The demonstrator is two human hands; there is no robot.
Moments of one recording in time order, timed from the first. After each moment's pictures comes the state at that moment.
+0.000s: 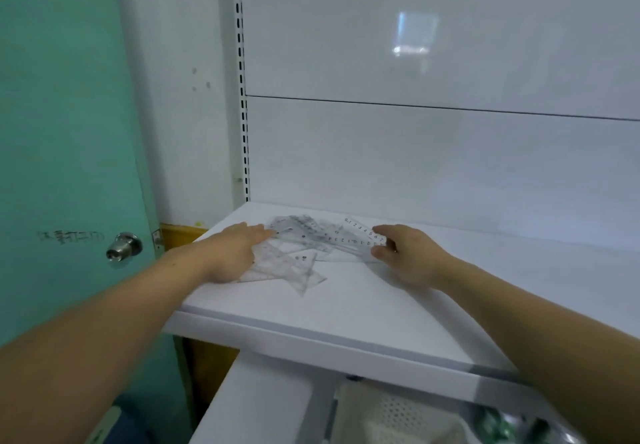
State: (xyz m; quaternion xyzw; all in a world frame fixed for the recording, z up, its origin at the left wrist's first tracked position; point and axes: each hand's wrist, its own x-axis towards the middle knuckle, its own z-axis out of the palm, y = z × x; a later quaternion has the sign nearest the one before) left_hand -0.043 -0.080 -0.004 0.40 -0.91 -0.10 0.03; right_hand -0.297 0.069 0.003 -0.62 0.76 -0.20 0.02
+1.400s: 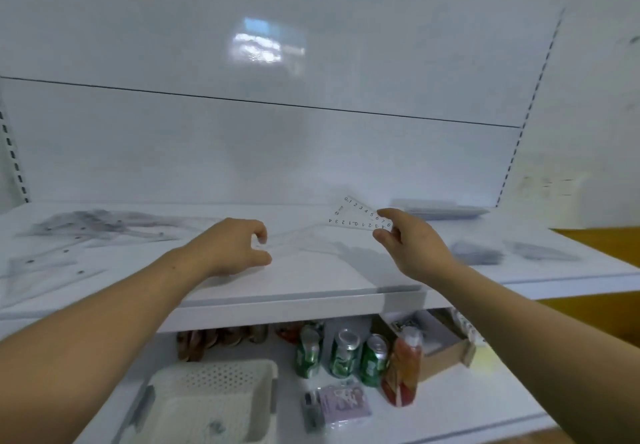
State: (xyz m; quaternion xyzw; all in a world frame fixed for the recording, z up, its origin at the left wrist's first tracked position) left_hand -0.266 0.138 0.004 0.26 -0.95 -0.11 0.11; right_hand -0.463 0.361 -0.002 -0.44 0.84 -0.28 -0.13
